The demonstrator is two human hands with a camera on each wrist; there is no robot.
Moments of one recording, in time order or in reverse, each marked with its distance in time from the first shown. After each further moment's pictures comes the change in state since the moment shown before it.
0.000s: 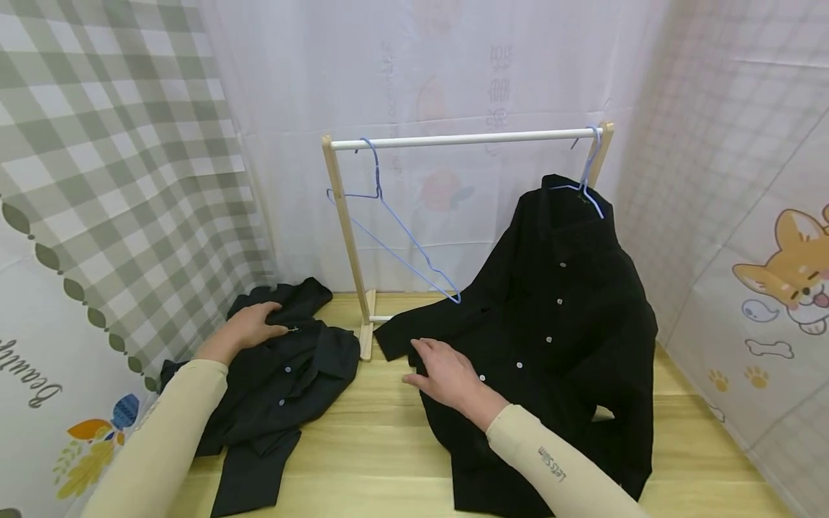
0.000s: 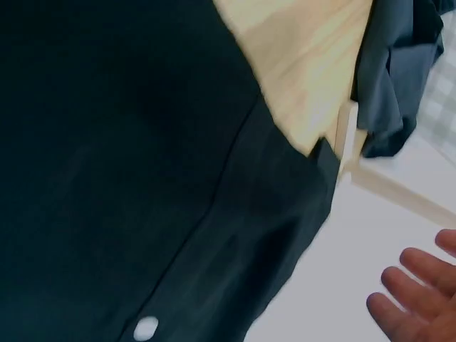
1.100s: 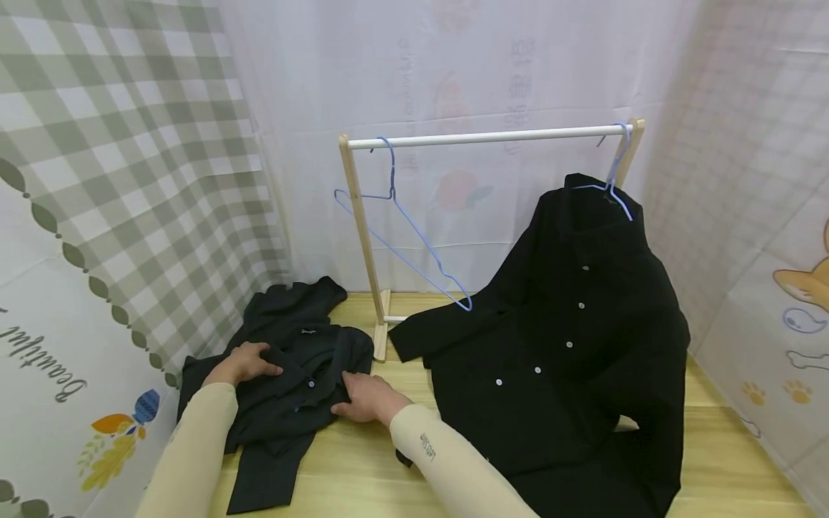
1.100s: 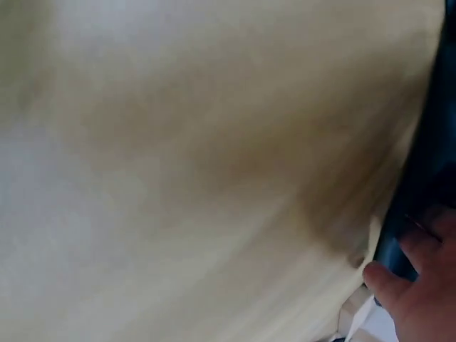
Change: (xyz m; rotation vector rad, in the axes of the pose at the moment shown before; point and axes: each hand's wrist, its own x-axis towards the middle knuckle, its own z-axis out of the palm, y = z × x) left_hand -0.018 -0.067 0.053 -0.188 -0.135 -0.267; right_hand 0.081 -0.102 0.102 0.039 -0.404 -0.091
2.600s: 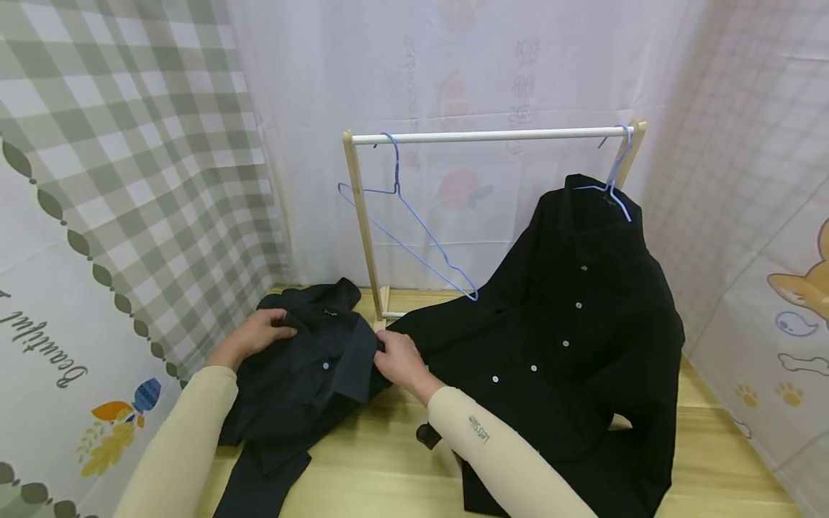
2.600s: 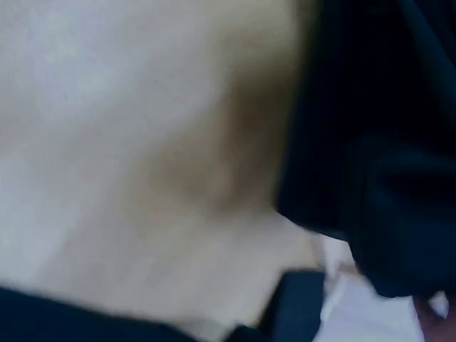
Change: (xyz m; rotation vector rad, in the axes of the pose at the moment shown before) left_hand -0.009 0.047 -0.019 -0.226 0.165 0.328; right_hand -0.036 0.037 -0.050 0.474 0.450 0.039
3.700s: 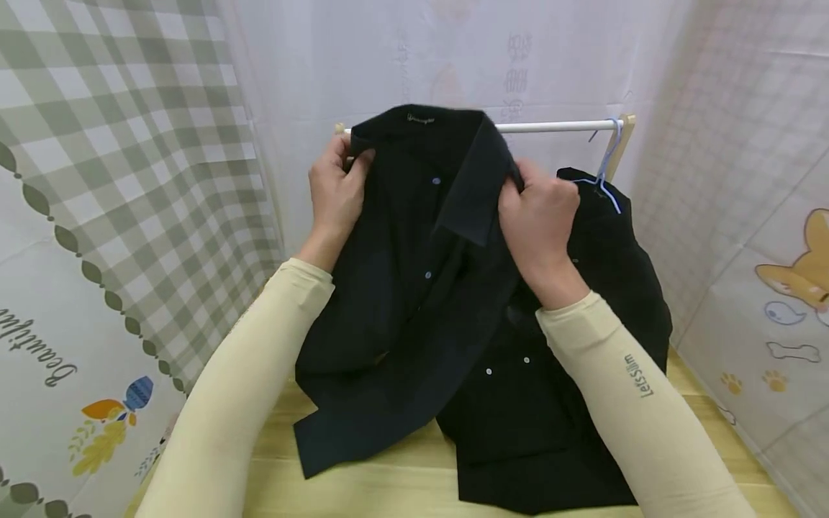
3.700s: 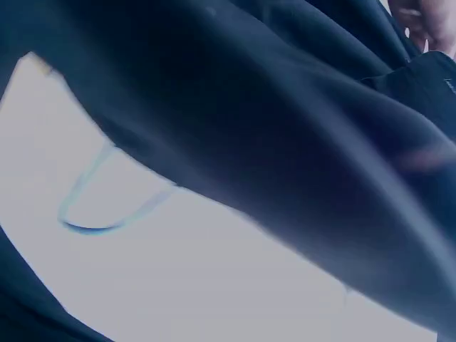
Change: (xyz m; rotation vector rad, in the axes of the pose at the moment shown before) left_hand 0.062 0.278 -0.022 -0.463 0.810 0.530; right_hand -0.013 -0.091 -0.255 -0.301 1.051 -0.363
